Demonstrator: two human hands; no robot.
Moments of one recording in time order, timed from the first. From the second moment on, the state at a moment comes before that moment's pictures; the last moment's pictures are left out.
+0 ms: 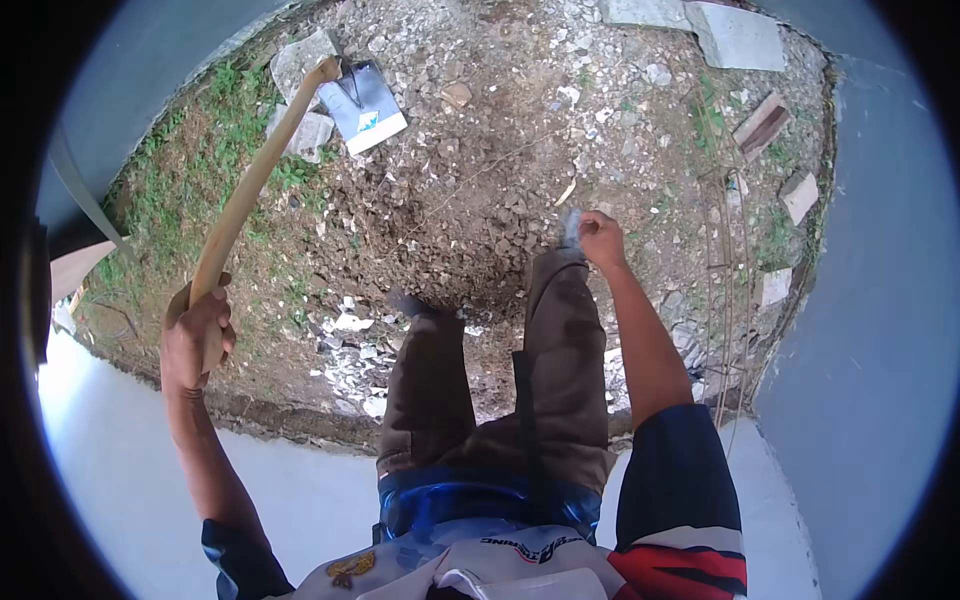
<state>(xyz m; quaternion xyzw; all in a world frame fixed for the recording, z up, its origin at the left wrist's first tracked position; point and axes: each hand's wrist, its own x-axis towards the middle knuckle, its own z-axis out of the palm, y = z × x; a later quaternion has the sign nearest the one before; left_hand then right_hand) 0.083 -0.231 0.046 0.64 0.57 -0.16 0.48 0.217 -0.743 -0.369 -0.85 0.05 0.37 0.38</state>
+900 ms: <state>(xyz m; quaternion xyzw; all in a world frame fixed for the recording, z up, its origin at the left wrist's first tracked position) 0.077 -0.218 0.046 0.62 0.59 -0.19 0.48 0.360 -0.717 -0.361 -0.85 -0.37 0.36 0.13</state>
